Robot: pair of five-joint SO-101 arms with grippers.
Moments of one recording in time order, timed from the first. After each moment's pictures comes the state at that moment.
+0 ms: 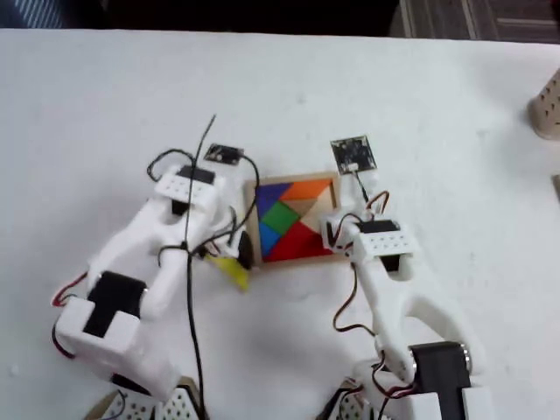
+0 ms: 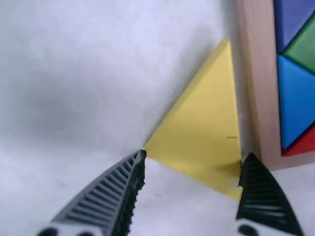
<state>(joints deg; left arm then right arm) 10.3 10.7 26.5 68.7 6.3 -10.5 -12.5 53.7 26.9 7.4</state>
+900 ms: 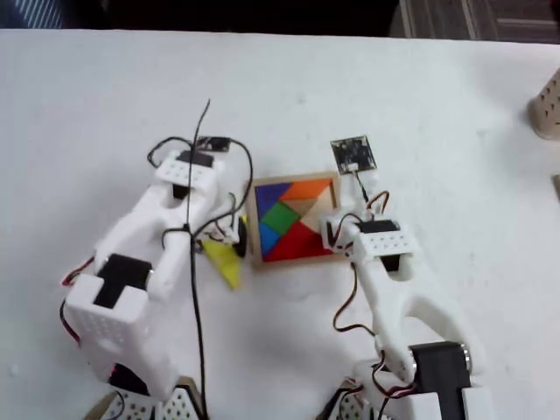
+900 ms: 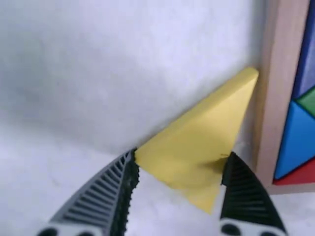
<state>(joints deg) 8.3 20.7 15.6 73.5 14.0 -10.5 -12.5 53.7 26.9 7.4</state>
